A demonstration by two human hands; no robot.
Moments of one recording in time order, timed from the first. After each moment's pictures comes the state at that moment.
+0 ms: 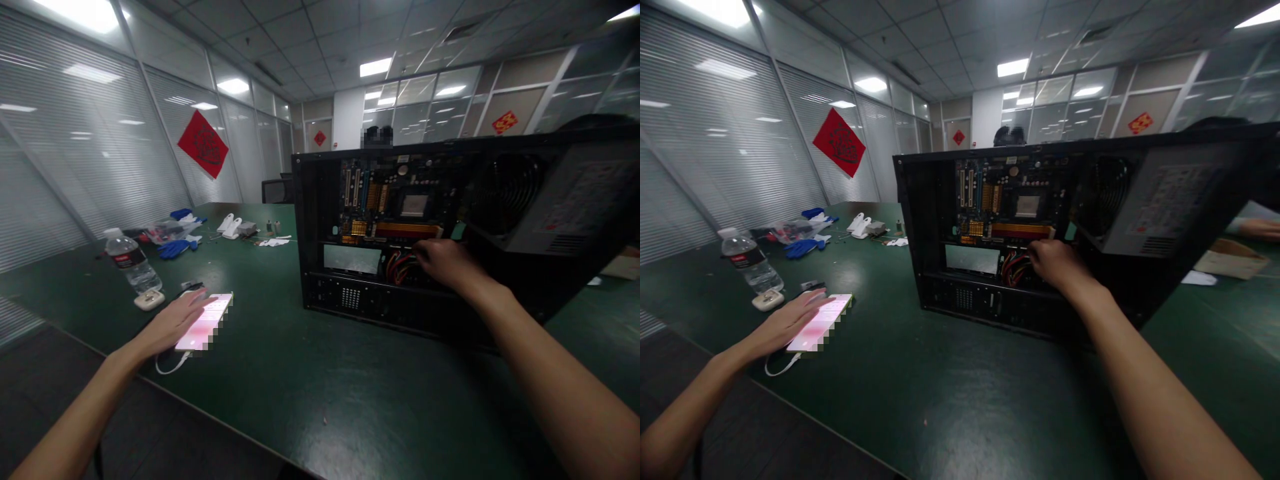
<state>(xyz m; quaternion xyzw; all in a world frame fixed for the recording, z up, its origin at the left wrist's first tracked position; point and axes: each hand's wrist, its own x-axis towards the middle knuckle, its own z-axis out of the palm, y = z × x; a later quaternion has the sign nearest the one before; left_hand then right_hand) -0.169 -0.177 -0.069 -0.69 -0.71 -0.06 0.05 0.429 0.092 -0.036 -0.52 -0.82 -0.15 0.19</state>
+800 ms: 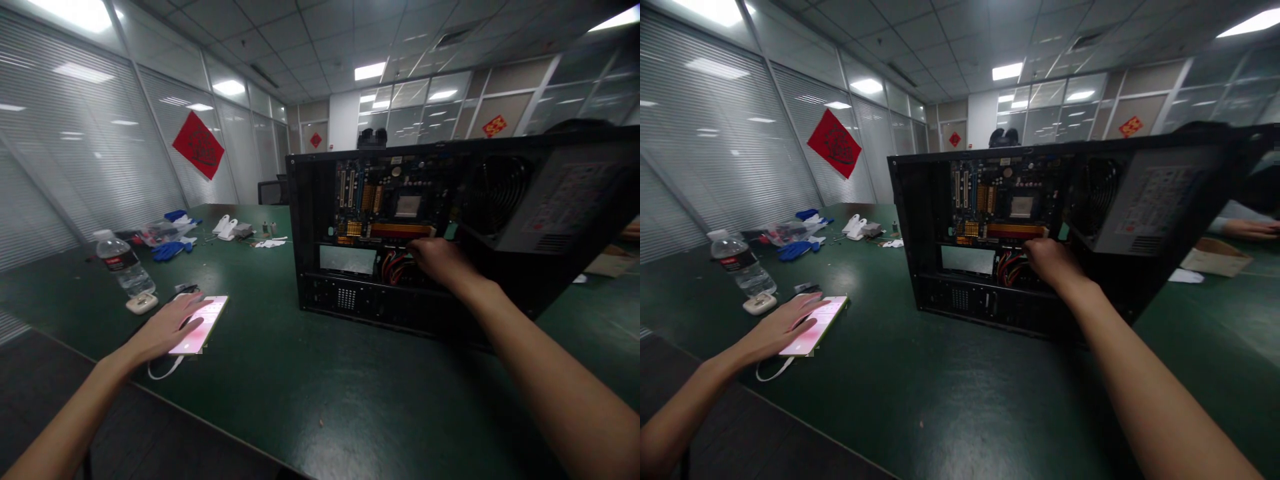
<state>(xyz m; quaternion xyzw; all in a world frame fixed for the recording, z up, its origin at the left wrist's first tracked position) -0.162 -0.176 -0.066 -0.71 -0.70 -0.04 0.08 0.429 0.093 -0.031 -0.52 -0.82 -0.15 0.16</state>
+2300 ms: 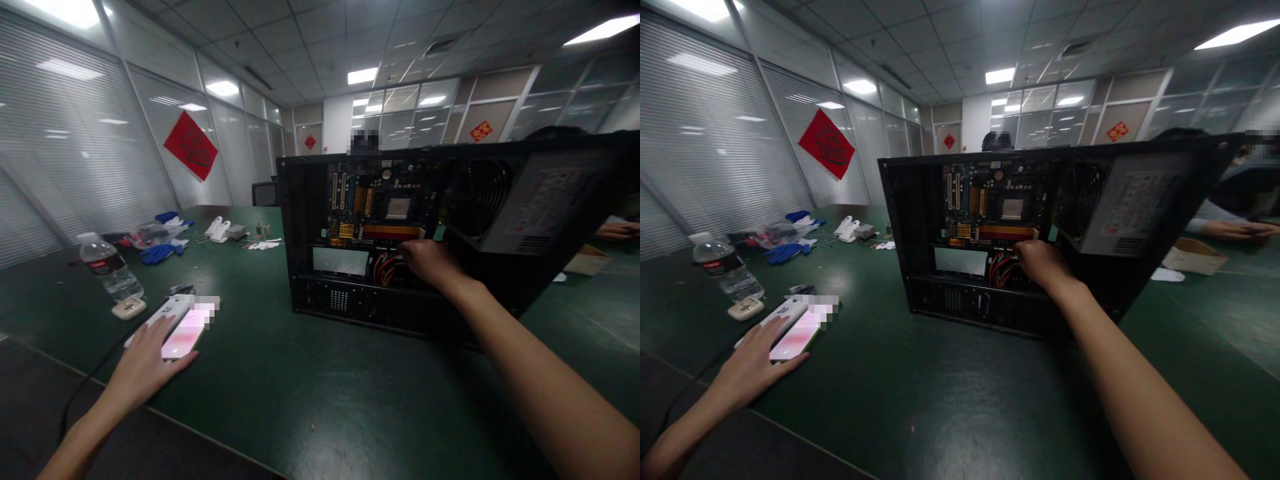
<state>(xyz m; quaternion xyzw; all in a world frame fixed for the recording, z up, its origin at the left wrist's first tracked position) -0.127 -0.211 -0.099 -0.56 -0.81 -0.08 0.13 0.428 0.094 -0.029 -0.53 -0.82 -0.14 0.14</state>
